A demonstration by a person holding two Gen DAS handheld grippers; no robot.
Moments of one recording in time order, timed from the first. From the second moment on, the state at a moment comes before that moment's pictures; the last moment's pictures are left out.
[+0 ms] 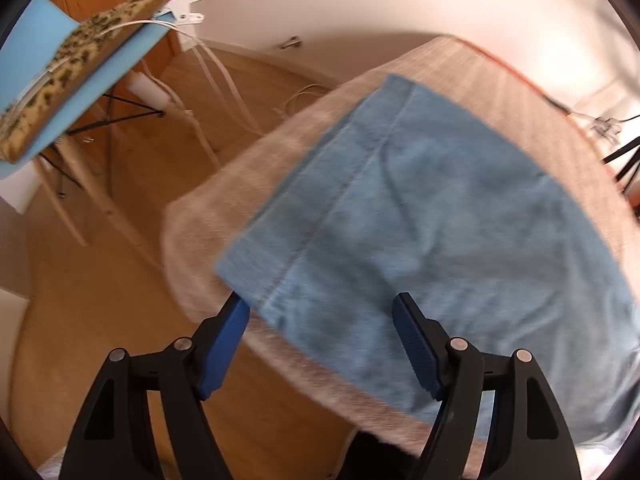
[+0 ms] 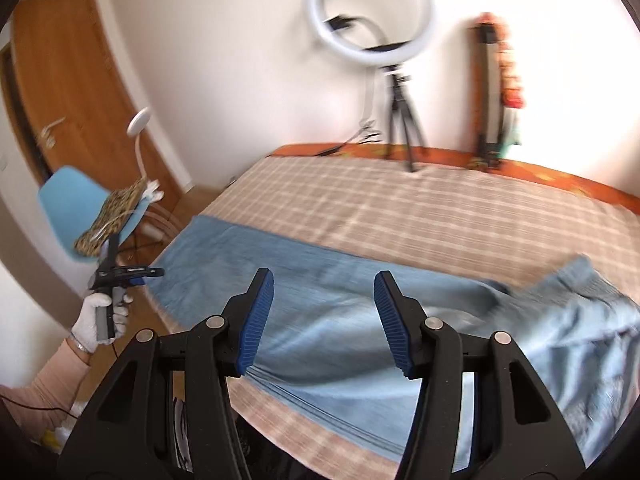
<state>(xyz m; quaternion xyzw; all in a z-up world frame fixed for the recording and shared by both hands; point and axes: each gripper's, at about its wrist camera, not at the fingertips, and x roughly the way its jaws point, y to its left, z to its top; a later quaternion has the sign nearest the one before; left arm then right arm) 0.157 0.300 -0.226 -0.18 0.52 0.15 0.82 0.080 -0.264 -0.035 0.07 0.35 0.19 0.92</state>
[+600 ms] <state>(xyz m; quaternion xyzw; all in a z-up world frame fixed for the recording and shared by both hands) 0.148 0.170 -0.090 -0.12 0.42 -0.04 0.90 -0.043 -0.503 -0.035 0.18 0.31 0.01 0.93</state>
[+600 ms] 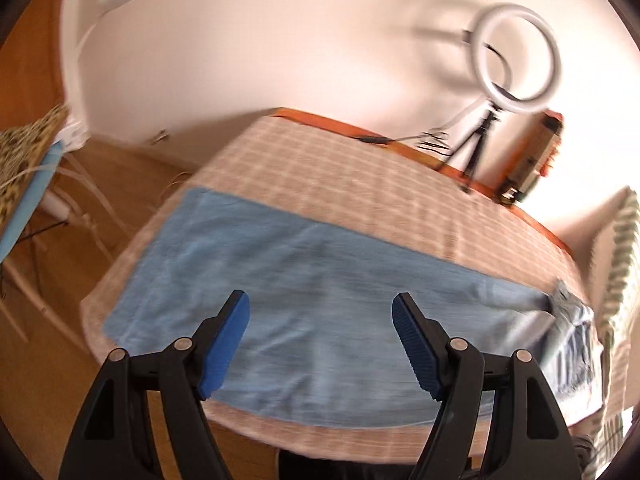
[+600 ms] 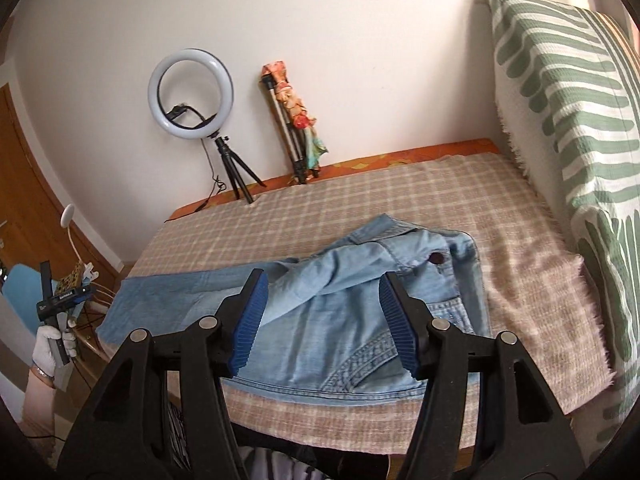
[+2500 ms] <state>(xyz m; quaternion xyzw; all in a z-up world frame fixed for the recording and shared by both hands) 0.305 -0.374 -0.207 -0.04 0.59 -0.37 0.72 -0.059 -0.622 -0.226 0.33 0.41 -0.07 0.85</state>
